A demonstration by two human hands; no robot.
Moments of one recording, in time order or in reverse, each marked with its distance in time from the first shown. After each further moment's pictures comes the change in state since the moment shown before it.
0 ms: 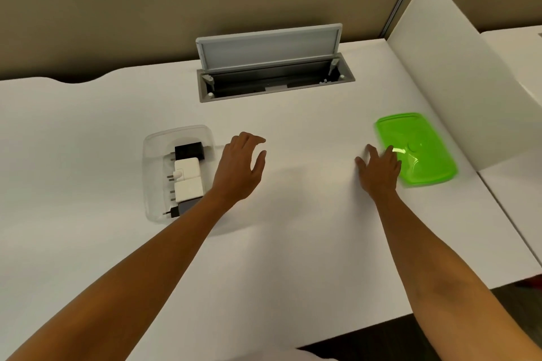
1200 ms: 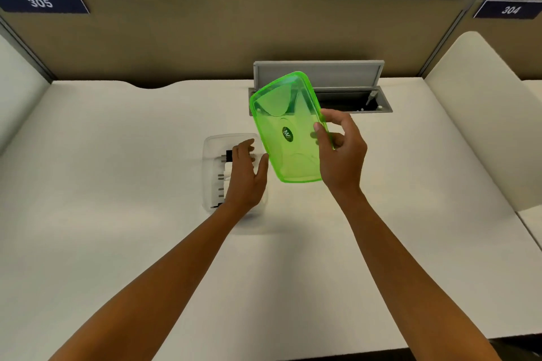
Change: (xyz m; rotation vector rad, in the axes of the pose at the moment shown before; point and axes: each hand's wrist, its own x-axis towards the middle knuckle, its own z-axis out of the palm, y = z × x) left_hand -0.043 -0.020 -0.064 -0.433 0.250 -0.386; right_hand -0.138 -0.224 -0.129 1.135 0.252 -0.524
